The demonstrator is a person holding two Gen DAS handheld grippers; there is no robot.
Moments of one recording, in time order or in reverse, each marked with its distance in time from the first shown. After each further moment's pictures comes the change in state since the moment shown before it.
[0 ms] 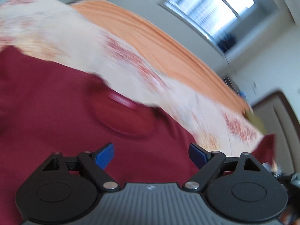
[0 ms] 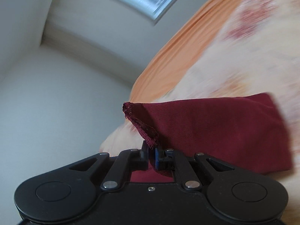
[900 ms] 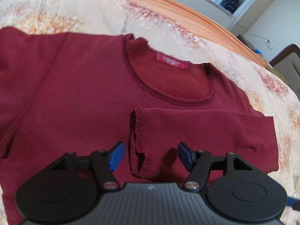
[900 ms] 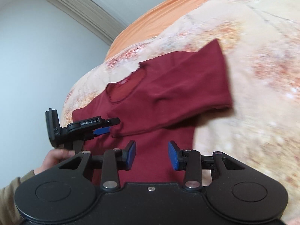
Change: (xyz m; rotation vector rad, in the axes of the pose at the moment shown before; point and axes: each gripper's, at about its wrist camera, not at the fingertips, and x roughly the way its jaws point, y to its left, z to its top) left arm 0.069 0.060 -0.028 0.205 0.206 0.128; right arm -0.045 -0.017 -0.110 -0.095 0.156 -0.248
